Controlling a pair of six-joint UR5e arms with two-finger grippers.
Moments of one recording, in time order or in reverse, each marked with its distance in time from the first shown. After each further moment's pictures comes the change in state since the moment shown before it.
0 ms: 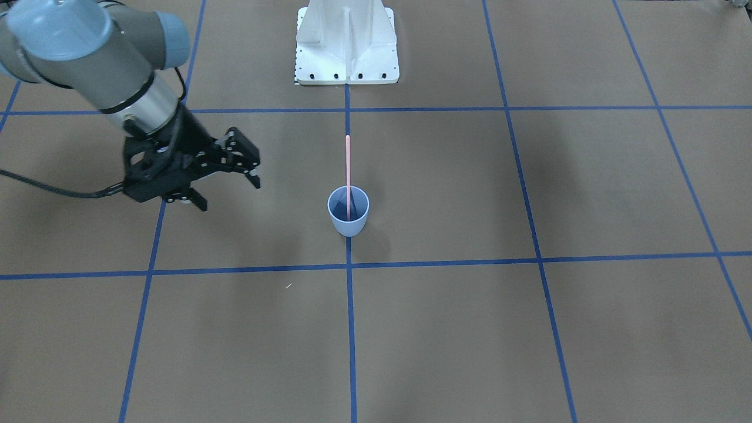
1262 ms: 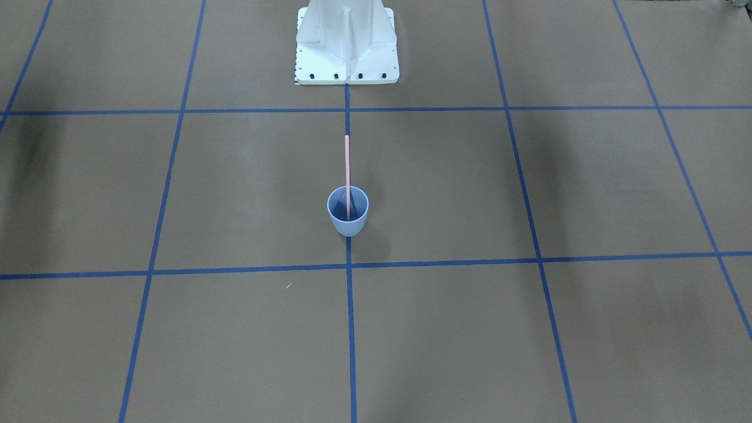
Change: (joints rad) left arm -0.033 0.099 -0.001 -0.009 0.009 0.021; right arm 0.597 -0.502 -0.157 -0.155 0.076 -0.815
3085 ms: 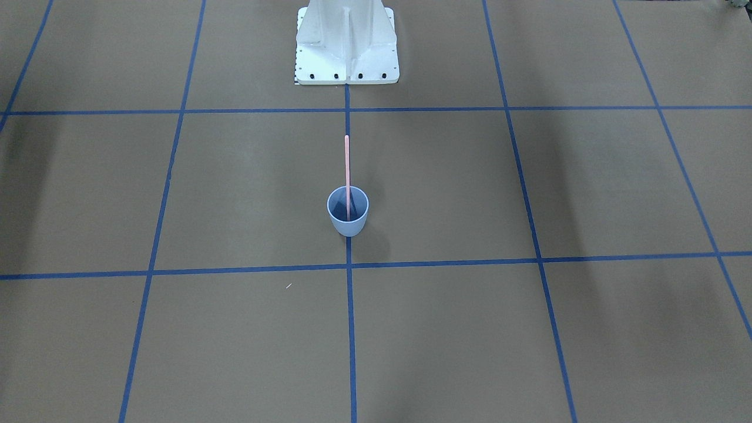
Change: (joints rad) left arm -0.081 0.023 0.004 0.054 -0.009 0.066; right arm 0.051 0.022 0.051 -0.279 0.059 -0.011
